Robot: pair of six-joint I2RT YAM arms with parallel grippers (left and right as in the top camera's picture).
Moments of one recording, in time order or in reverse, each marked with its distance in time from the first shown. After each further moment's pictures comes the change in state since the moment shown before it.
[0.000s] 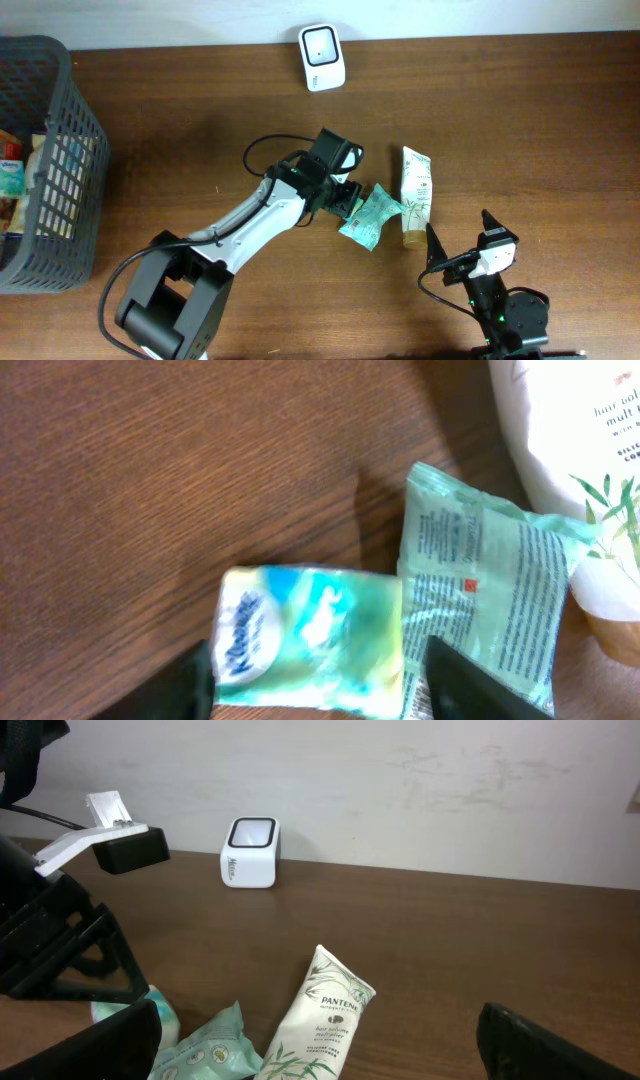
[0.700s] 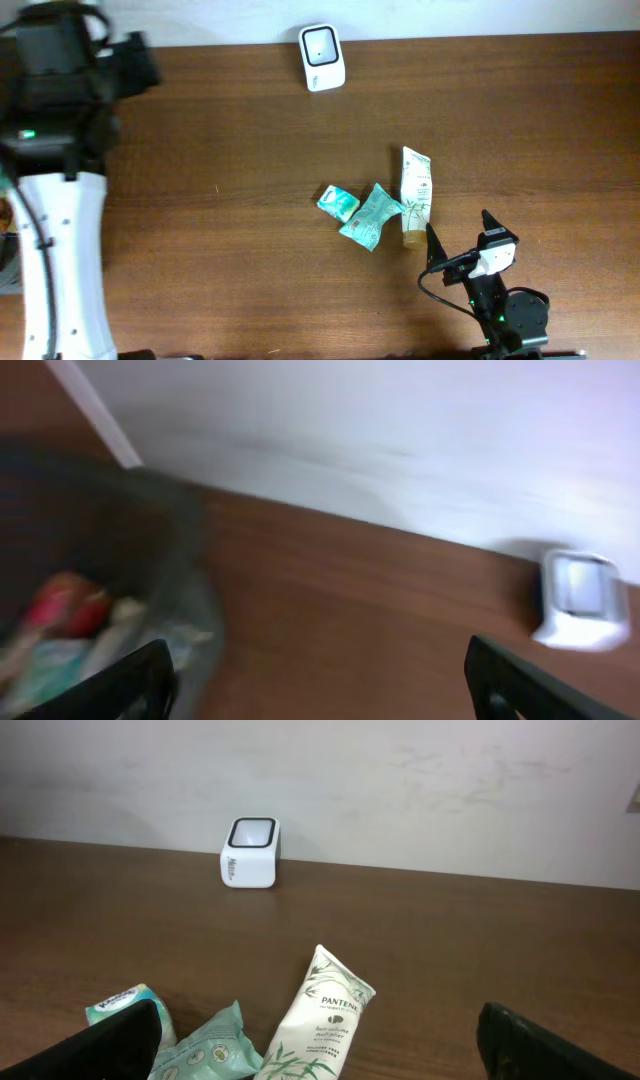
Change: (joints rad) left arm 0.724 -0.296 0.638 -0.412 -0.290 0.004; right arm 0.000 0.000 0.000 0.000 0.000 0.000
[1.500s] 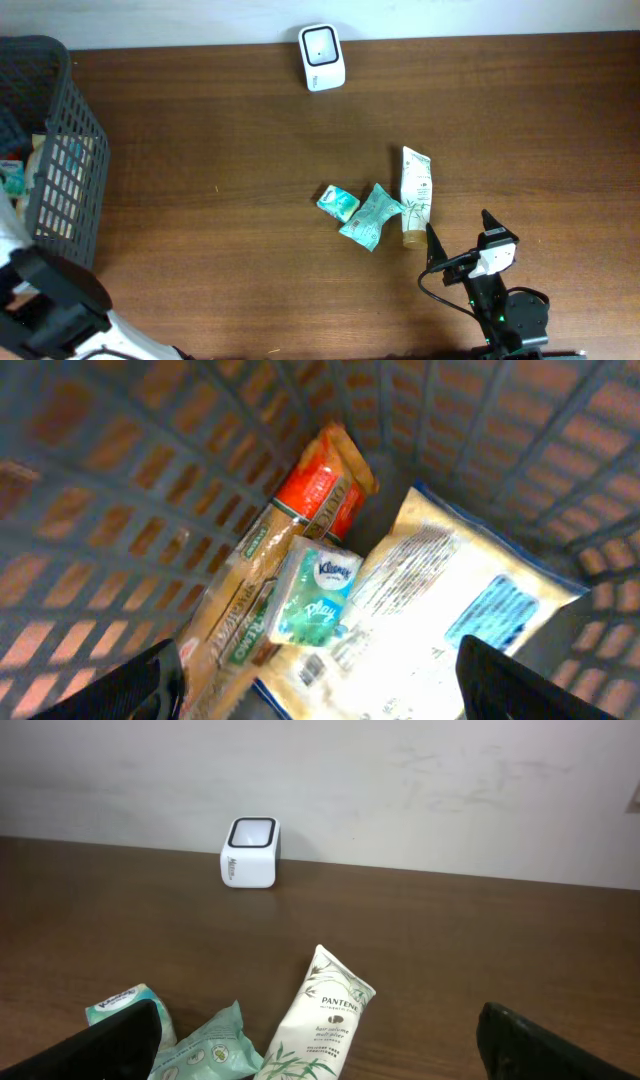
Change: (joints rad) left arm 0.530 0.396 0.000 0.071 -0.006 0.312; right arm 0.000 0.000 0.000 0.000 0.000 -0.001
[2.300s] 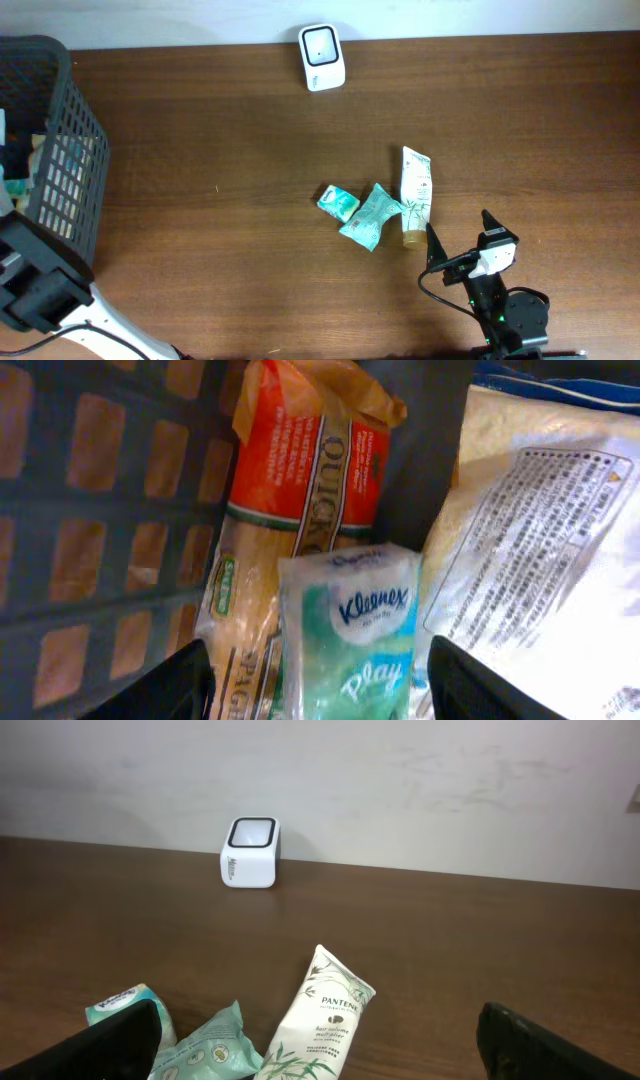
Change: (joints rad) left arm 0.057 0.220 0.000 0.124 -0.002 0.379; right arm 0.000 0.000 0.000 0.000 0.000 0.001
